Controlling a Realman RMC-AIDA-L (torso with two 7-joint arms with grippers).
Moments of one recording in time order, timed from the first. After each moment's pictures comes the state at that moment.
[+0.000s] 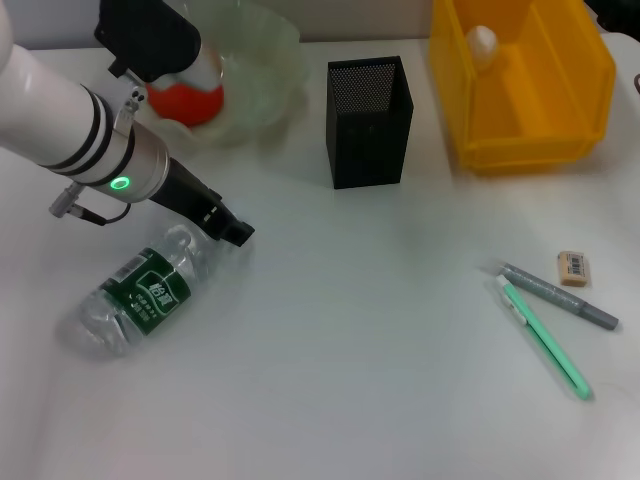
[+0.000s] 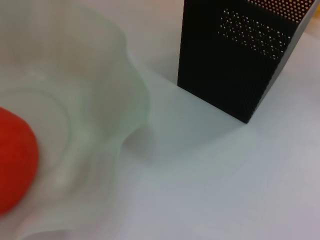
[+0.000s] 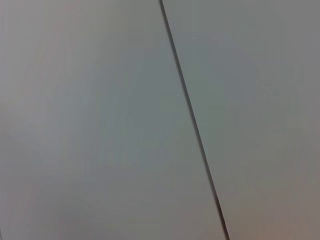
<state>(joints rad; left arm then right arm) -0.69 -2.08 1.43 1.02 2.57 1.19 -2.42 0.54 2.08 -0.73 -0.44 -1.13 -1.09 1.02</state>
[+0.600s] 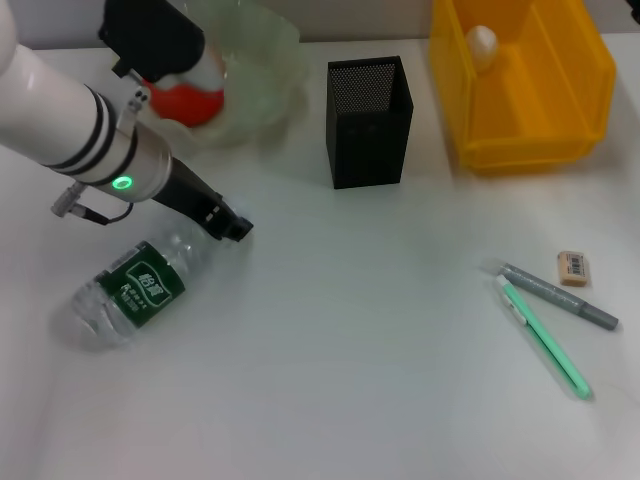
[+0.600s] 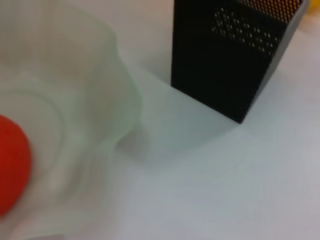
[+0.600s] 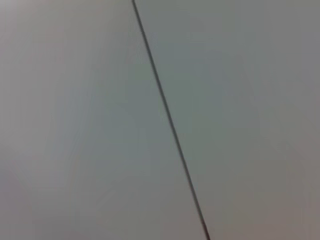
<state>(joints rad) -0.69 -2.08 1.44 1.02 2.56 1.19 -2.43 0.52 2.08 -0.66 -0.41 -1.10 -1.18 1.01</state>
